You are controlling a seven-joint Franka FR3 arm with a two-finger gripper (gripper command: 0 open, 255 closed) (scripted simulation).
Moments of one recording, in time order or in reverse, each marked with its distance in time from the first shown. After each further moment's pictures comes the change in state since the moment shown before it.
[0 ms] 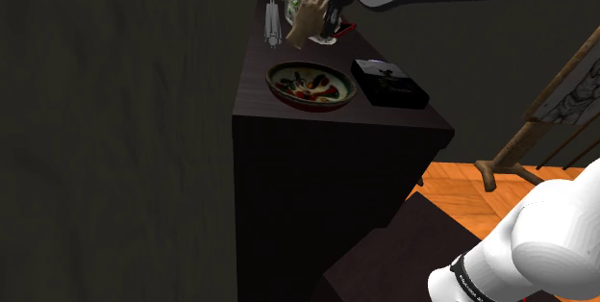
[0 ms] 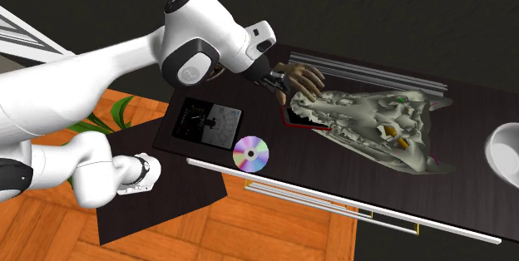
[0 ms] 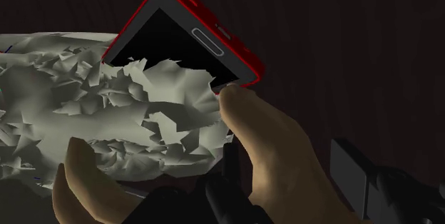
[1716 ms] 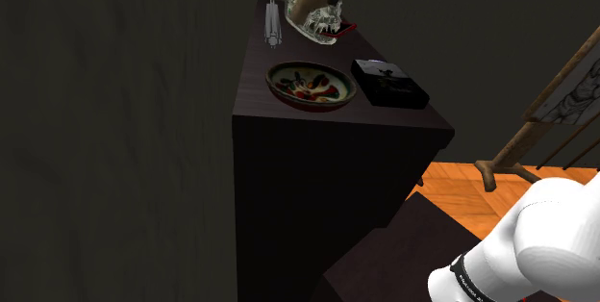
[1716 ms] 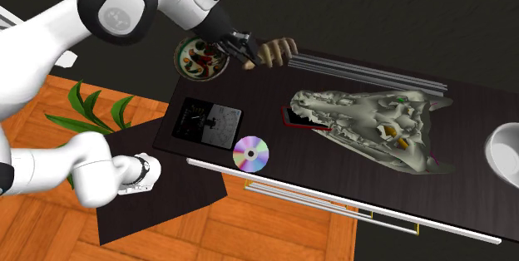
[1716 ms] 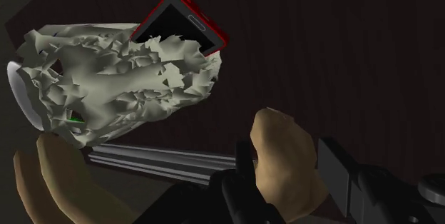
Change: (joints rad) arm 0.064 -0.113 0.082 0.130 0.019 -0.281 0.028
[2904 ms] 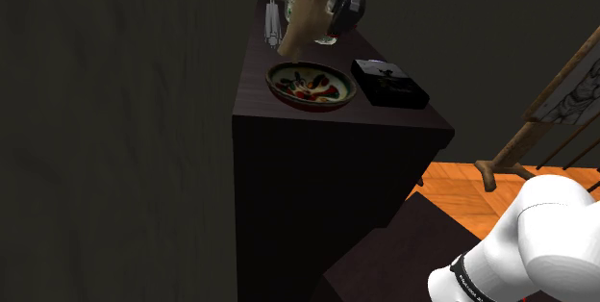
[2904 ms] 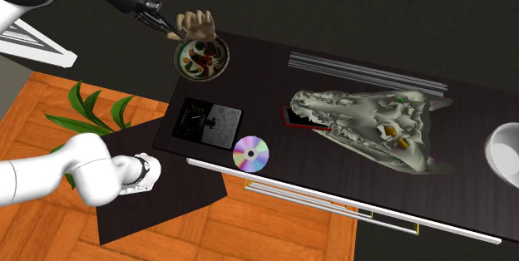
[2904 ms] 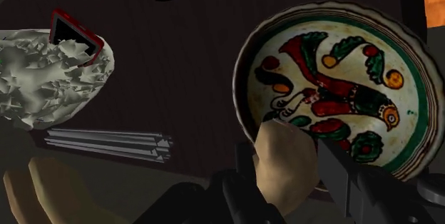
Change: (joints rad) arm 0.125 -0.234 0.247 -0.179 0.028 -0.196 0.306
